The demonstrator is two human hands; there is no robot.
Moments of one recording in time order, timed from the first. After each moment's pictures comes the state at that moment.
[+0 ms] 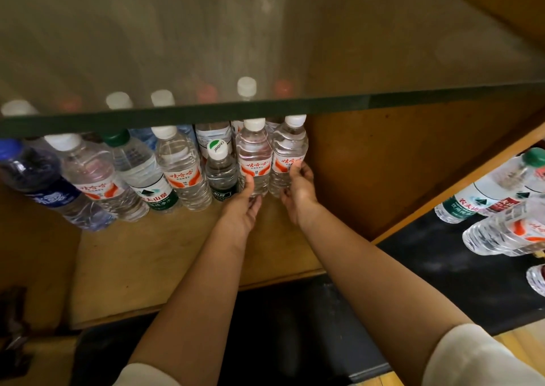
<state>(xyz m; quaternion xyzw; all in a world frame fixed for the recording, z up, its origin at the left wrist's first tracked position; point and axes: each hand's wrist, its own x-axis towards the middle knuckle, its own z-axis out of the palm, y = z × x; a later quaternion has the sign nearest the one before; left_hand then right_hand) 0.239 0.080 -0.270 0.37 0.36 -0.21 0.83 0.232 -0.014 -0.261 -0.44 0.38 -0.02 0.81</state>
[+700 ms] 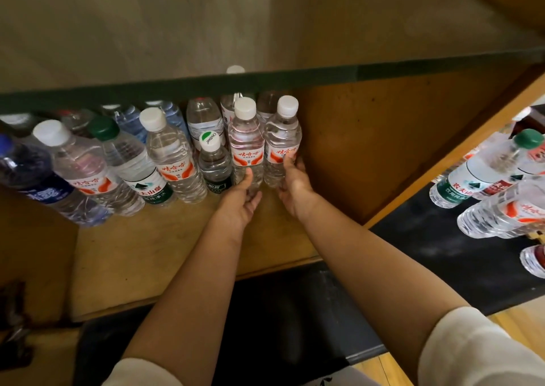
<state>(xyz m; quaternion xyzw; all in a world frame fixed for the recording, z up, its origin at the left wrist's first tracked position) 0.231 0.075 -0.266 0.42 0.33 -0.23 0.81 0.229 -0.020 -0.267 -0.52 0.34 0.00 0.78</state>
